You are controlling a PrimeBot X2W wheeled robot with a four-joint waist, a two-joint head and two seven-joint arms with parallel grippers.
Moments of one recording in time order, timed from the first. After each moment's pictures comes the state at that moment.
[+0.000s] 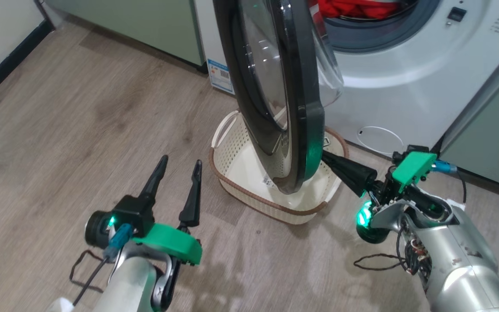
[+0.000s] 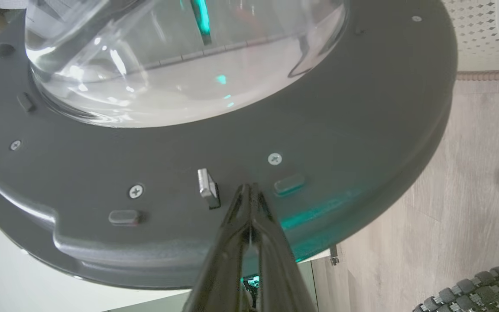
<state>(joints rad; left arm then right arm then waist) -0.19 0.04 -0.22 0.26 -0.22 0.00 -0.26 -0.61 -0.07 0.19 0.80 1.74 0.13 0.76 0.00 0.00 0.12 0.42</state>
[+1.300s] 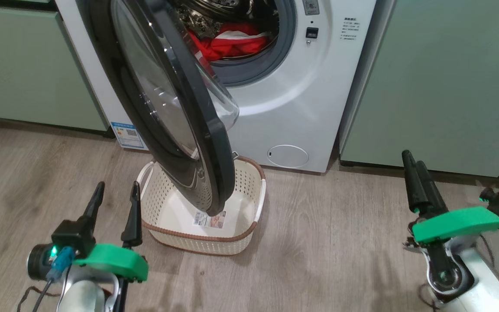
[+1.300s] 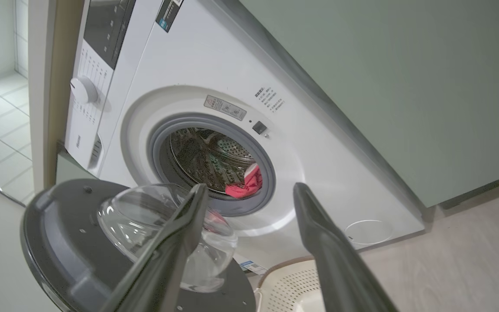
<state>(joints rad) -0.09 0.04 0.09 0.30 -0.11 -0.11 -0.26 -0.28 -0.27 0.39 0.37 1.22 0.13 -0.25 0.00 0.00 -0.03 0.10</state>
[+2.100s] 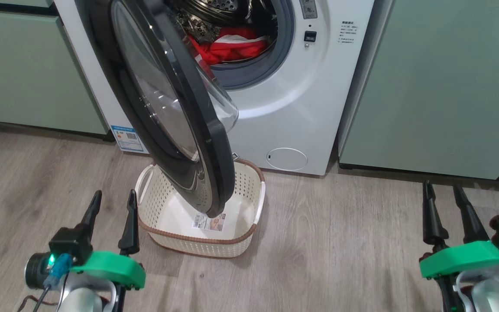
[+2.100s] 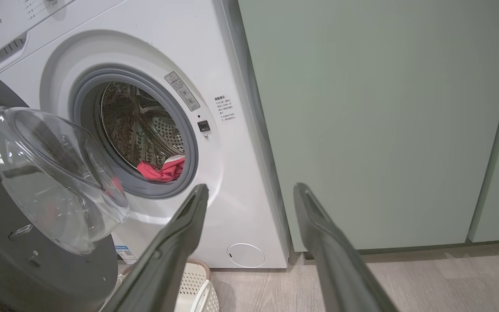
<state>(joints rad) -0.06 0.04 0.11 0.30 -0.11 -0.11 -0.26 -0.11 -0.14 0.06 0.33 0.44 0.13 -0.26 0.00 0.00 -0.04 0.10</state>
